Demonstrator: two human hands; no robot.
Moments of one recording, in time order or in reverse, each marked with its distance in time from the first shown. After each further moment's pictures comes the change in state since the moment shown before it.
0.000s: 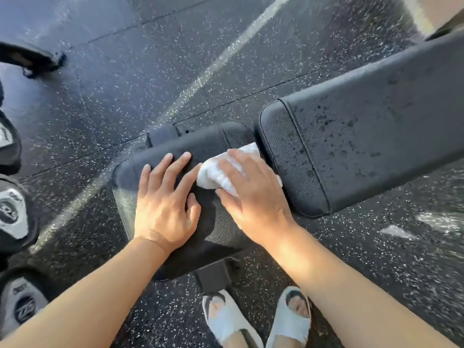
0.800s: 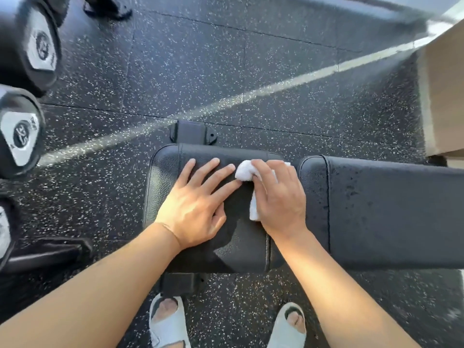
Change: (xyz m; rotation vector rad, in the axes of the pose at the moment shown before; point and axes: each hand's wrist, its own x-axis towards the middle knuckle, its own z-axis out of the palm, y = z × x) left_hand -0.006 -0.001 0.007 -0.042 0.041 -0.023; right_hand 0.063 0.018 0.015 -0.236 0.105 -0.280
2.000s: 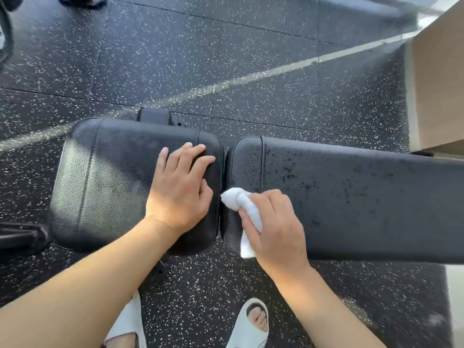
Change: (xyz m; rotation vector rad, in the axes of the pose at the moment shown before) left_hand 0.063 0.132 0.031 -0.037 0.080 -0.337; right_hand -0.094 0.106 -0.094 0.091 -0.126 0.020
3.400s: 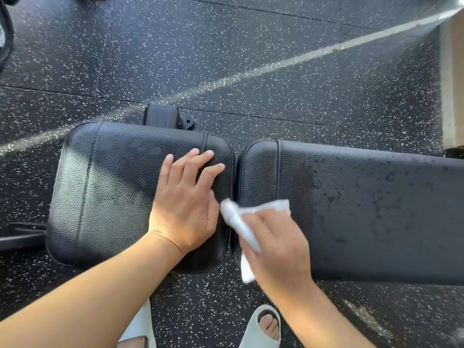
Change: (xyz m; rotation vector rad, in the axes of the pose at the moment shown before) left_hand 0.003 0.000 0.001 0.031 -0.006 0.003; right_hand -0.002 -0.003 0.032 0.018 0.034 -0.082
